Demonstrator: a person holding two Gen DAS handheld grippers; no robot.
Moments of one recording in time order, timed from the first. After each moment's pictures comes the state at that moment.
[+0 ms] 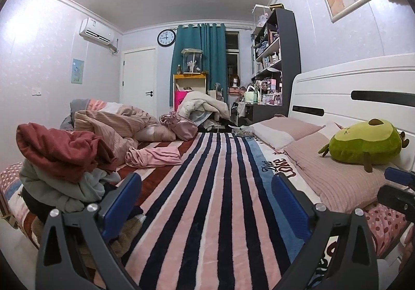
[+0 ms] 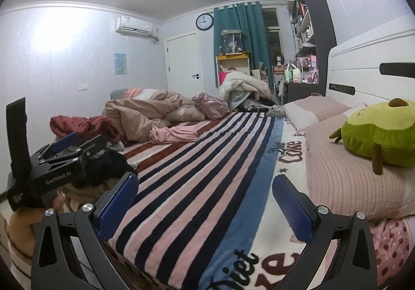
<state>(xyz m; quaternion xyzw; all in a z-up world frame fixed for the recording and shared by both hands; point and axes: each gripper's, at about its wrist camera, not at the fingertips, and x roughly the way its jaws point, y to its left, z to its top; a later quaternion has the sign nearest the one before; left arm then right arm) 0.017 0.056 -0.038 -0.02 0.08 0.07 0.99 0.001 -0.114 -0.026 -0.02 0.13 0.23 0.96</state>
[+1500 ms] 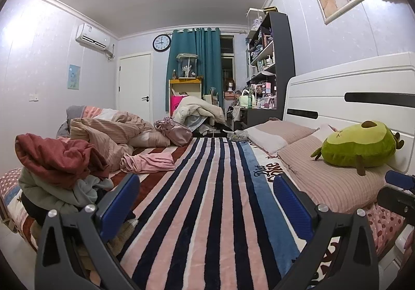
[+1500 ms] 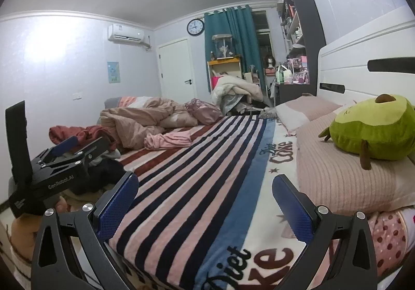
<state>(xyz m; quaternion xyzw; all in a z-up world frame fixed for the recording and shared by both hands) 0.011 0.030 -0.028 -0.01 0.07 0.06 1.00 -0.015 -0.137 -0.016 0.00 0.12 0.22 0.97</state>
